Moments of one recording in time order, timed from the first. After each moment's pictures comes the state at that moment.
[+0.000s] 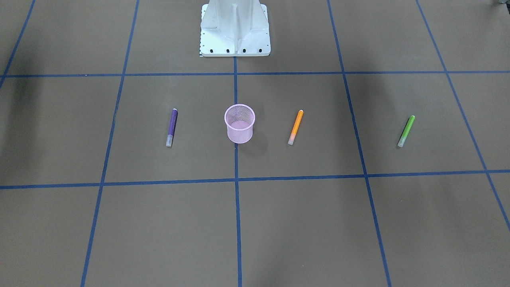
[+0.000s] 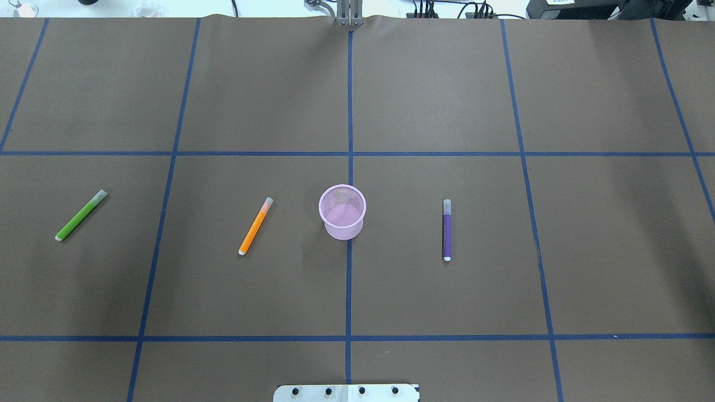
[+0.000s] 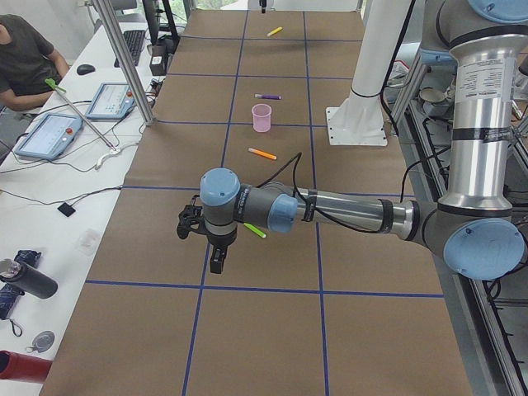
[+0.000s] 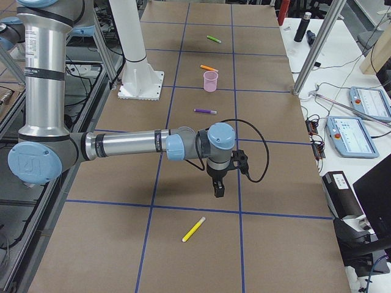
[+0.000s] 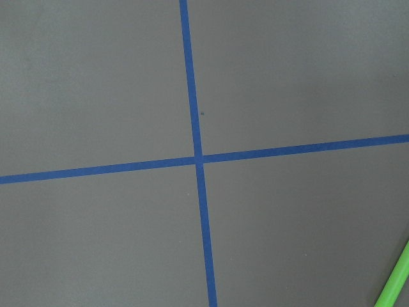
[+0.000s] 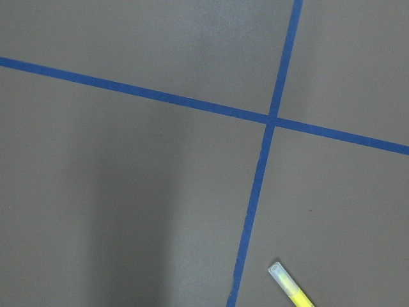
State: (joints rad) left arm -1.51 -1.54 -1.72 -1.67 -2.32 -0.09; right arm 1.47 -1.66 1.76 -1.55 2.31 -0.03
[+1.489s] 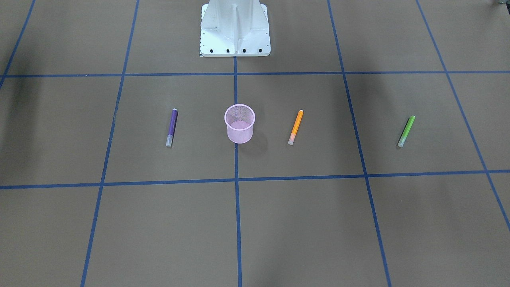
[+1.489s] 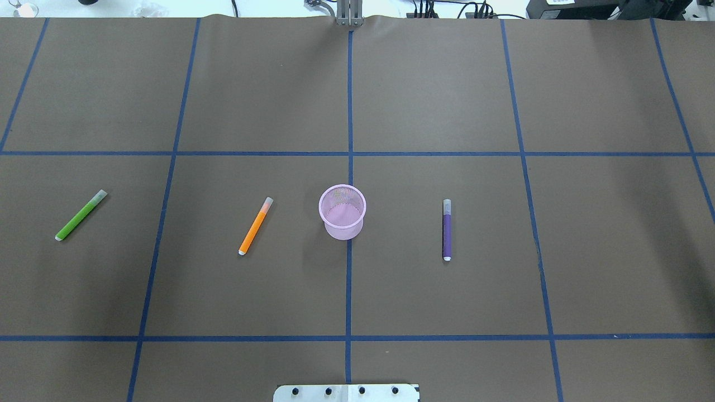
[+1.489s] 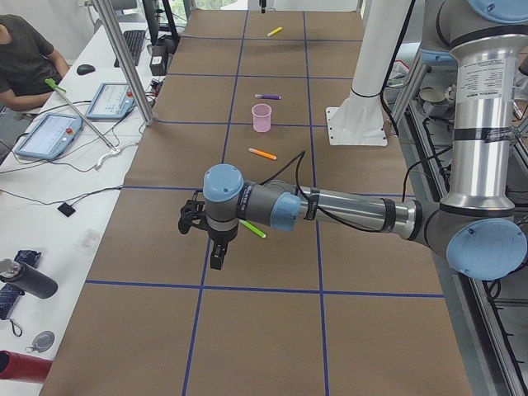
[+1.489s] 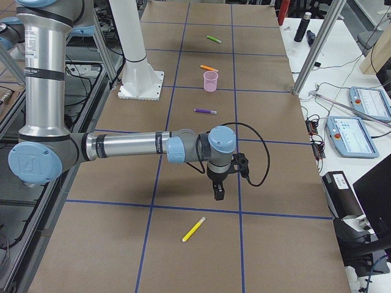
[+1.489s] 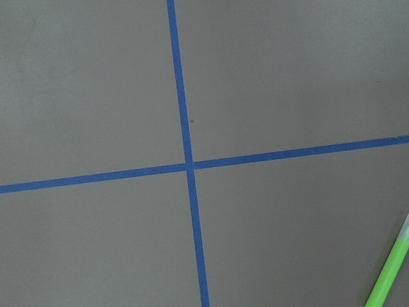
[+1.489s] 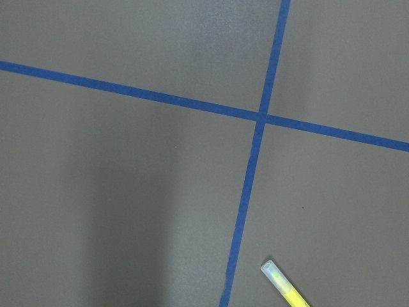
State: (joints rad) left arm -1.51 -1.53 -1.74 -1.69 -2.33 -0.09; right arm 1.47 -1.65 1.74 -1.55 2.31 -0.04
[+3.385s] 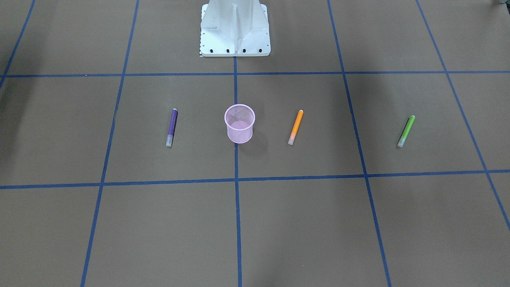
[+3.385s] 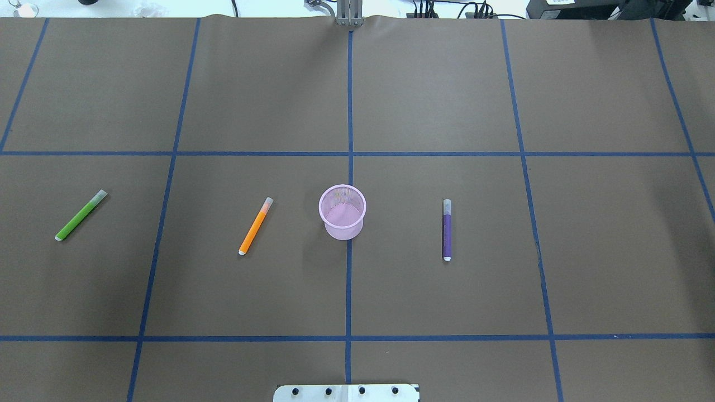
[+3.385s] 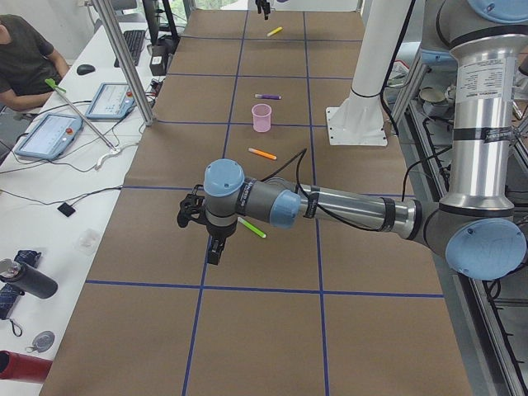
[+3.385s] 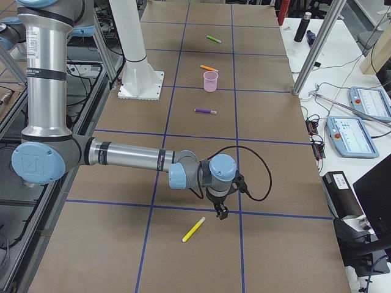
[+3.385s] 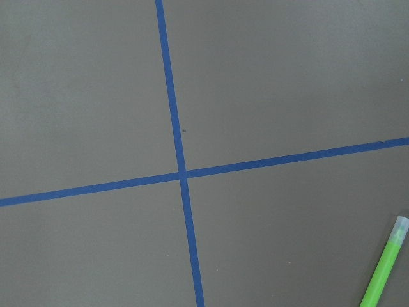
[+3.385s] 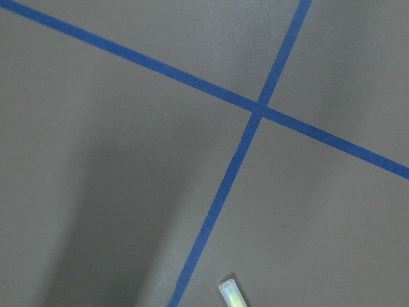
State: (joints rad) left arm -1.51 -1.53 -1.75 -1.73 -2.33 -0.09; right arm 1.46 -1.64 1.51 -1.37 2.32 -0.42
